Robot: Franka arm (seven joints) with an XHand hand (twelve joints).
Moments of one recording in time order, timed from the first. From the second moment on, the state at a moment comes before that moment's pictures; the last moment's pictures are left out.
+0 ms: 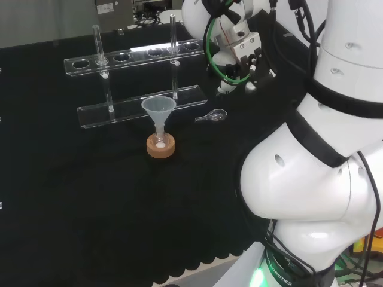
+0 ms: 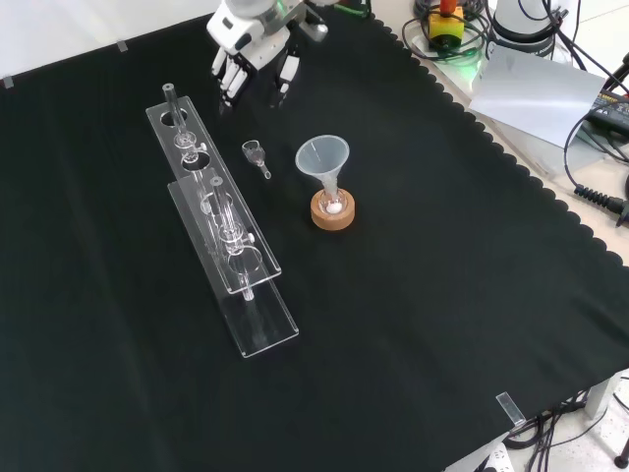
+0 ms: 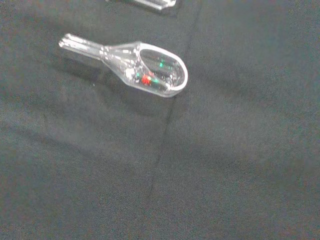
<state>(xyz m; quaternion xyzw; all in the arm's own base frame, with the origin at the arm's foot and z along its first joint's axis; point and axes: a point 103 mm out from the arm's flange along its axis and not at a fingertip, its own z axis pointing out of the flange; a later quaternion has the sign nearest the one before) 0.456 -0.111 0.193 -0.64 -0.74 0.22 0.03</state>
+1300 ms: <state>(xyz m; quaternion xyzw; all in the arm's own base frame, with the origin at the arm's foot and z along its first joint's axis) 0.395 -0.018 0.267 -0.59 -0.78 0.20 0.06</state>
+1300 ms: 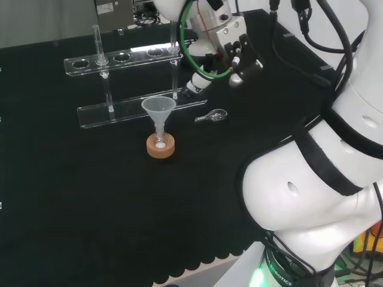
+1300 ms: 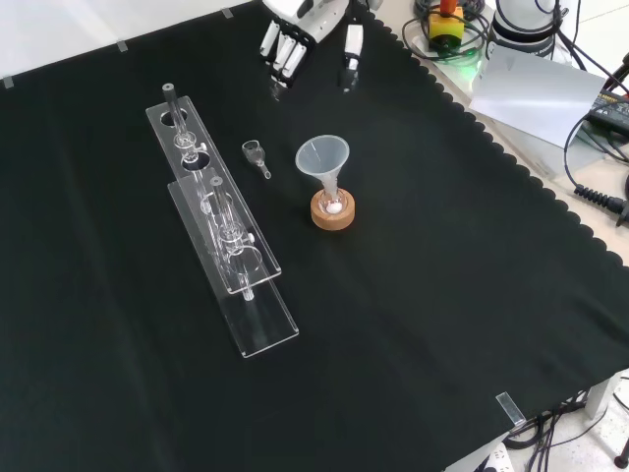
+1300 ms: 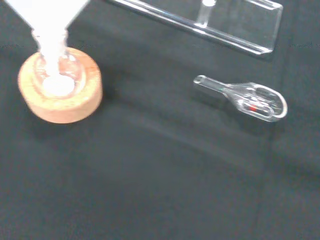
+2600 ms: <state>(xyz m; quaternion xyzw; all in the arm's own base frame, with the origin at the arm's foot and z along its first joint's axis) 0.429 0.041 0.241 -0.52 -0.81 0.25 0.12</state>
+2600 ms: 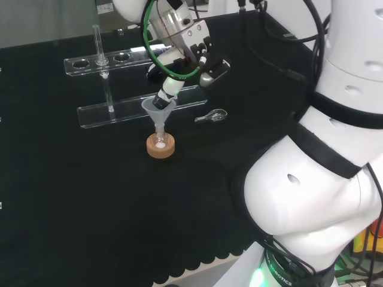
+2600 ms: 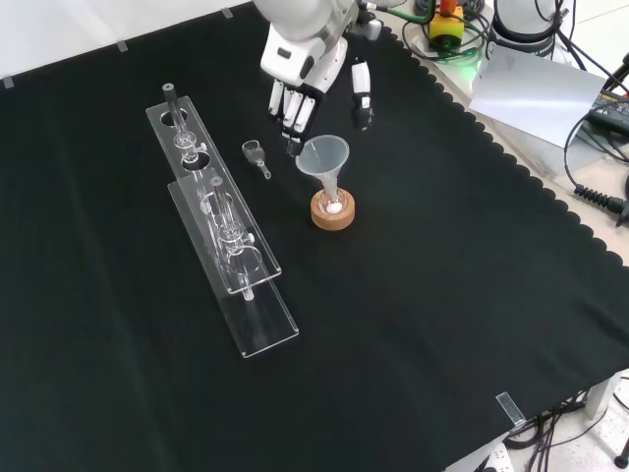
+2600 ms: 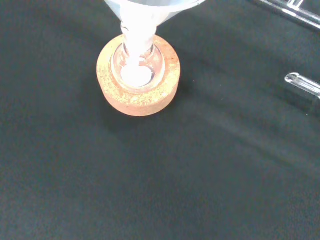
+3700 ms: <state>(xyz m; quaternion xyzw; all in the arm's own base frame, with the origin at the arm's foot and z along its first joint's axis) 0.443 0.047 0.222 -0.49 -0.80 0.32 0.15</state>
